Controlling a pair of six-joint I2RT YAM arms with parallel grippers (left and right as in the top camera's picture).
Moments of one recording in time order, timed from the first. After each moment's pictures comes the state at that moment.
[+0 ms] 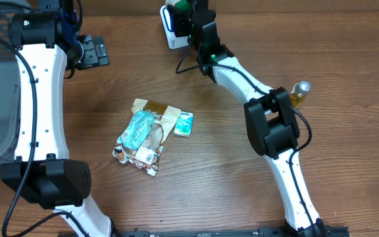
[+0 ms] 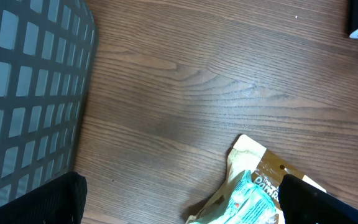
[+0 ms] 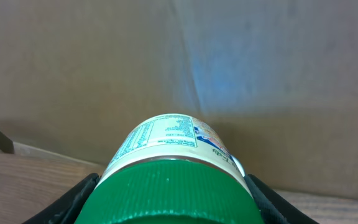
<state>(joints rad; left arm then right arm) 0.05 1.92 2.11 -1.39 -0.11 -0.21 0.45 2.57 2.09 0.29 0.07 0.31</state>
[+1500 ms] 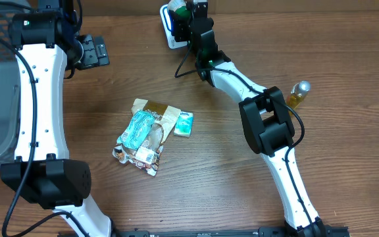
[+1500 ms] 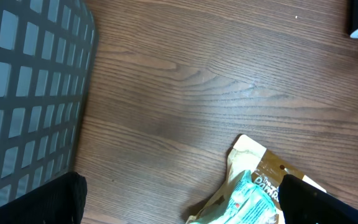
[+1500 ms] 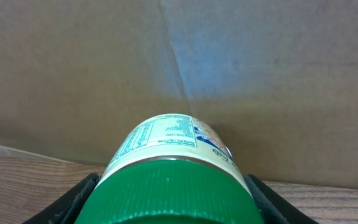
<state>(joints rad) 0.05 1.92 2.11 -1.39 -0.11 -0.21 0.45 2.63 2.09 0.38 0.11 0.31</state>
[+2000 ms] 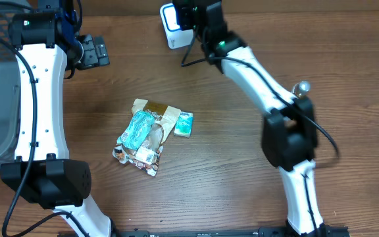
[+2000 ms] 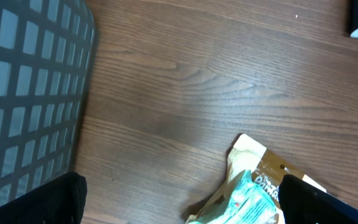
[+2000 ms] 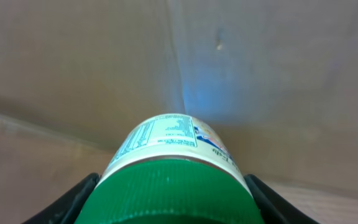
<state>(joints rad) 0.05 1.92 2.11 -1.39 -0.11 -0.21 0.45 2.30 2.08 -0.13 0.11 0.21</state>
